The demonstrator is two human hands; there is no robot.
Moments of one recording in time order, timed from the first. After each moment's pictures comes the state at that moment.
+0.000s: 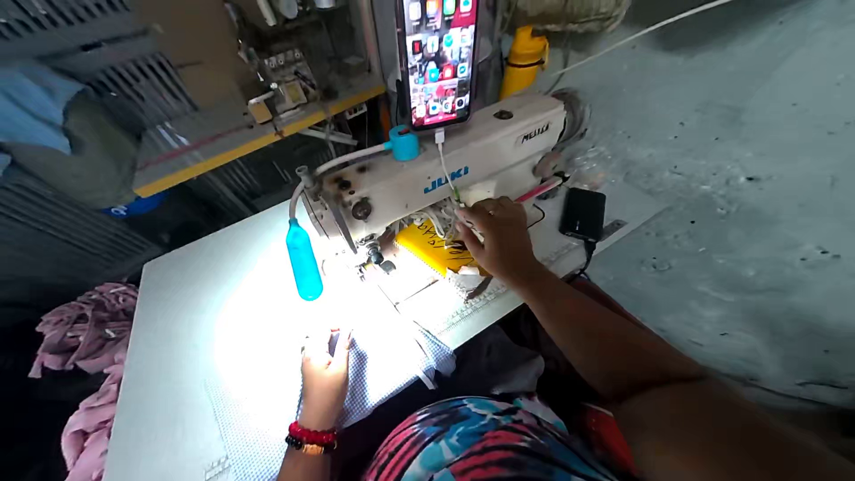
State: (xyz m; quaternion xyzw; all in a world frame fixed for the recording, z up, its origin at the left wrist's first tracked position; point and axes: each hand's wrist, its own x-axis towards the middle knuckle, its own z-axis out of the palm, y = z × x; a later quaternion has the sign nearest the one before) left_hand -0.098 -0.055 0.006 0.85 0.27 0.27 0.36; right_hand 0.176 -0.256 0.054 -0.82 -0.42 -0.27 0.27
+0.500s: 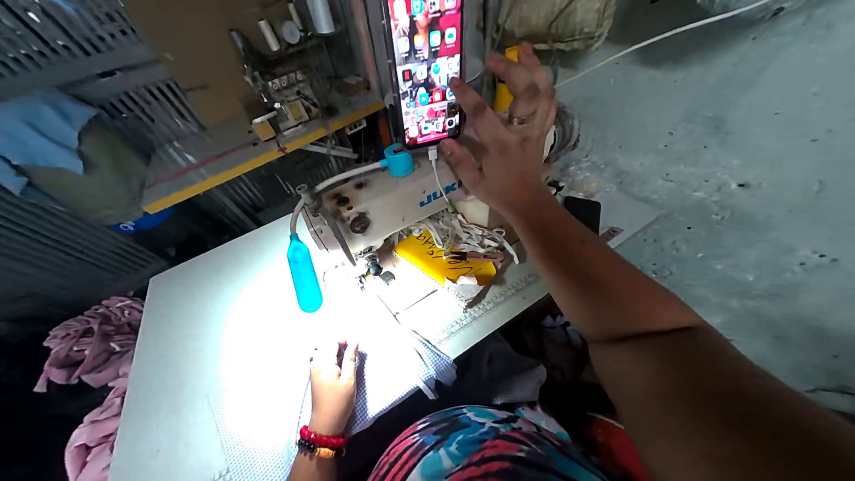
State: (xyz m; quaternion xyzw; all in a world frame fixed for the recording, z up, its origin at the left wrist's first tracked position) left_hand -0.098 -0.056 -0.016 0.87 0.26 0.26 0.33; right_hand 0.230 -0.222 0.162 -0.70 -0.40 -0.52 0.29
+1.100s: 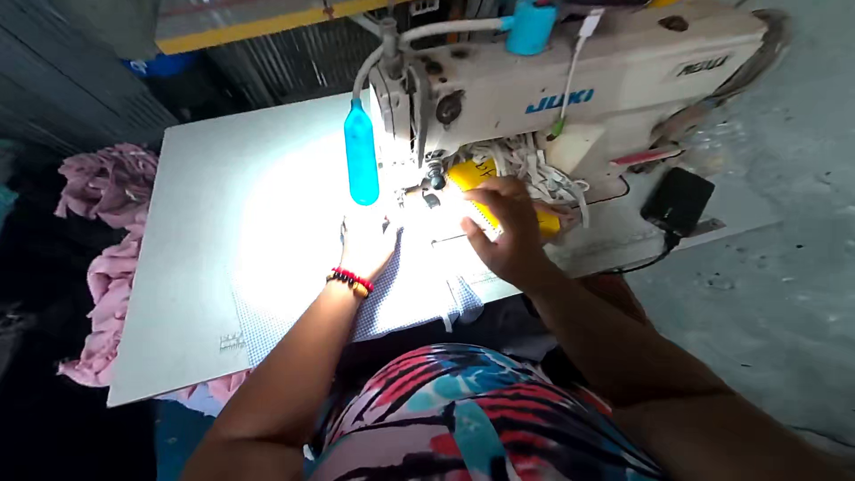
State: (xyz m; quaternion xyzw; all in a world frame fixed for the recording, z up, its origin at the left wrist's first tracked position) left_hand -0.034 -0.024 0.018 0.92 0.28 0.07 0.26; right_hand 0.105 -0.213 0.037 -0.72 -0.54 -0.12 0.42
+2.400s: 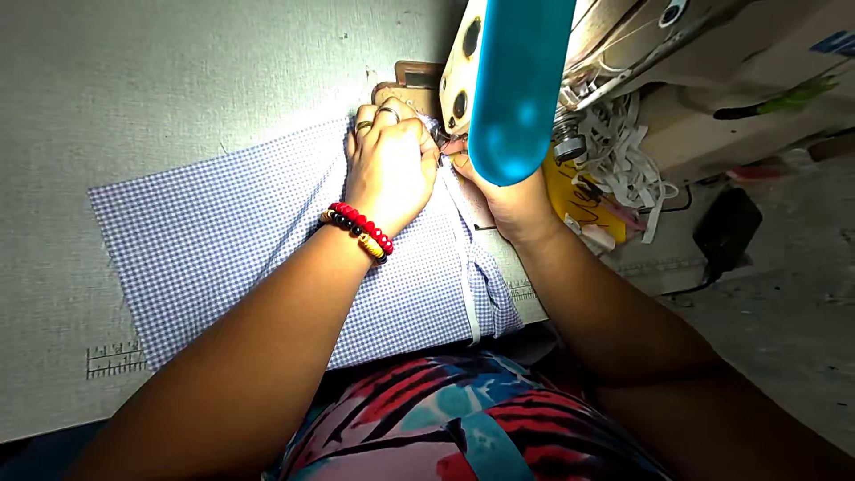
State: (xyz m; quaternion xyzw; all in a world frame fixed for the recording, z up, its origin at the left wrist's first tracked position) left_hand 0.003 0.012 -0.013 0.89 0.28 0.13 0.32; right_hand 0.114 -0.116 -0.015 -0.69 -0.38 0.20 0.58
